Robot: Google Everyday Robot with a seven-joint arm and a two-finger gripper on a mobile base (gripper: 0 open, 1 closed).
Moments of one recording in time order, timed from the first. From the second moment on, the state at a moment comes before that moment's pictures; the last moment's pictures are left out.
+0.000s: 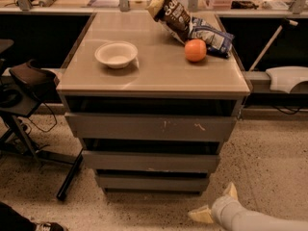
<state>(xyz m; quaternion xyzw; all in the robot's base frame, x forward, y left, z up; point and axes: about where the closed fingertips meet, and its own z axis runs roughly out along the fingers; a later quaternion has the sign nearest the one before) 0.425 -0.216 0.438 -0.26 0.90 0.00 0.35</state>
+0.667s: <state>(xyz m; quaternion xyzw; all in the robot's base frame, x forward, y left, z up) 0.473 -0.169 0.429 -0.32 0.88 -0.01 0.36</state>
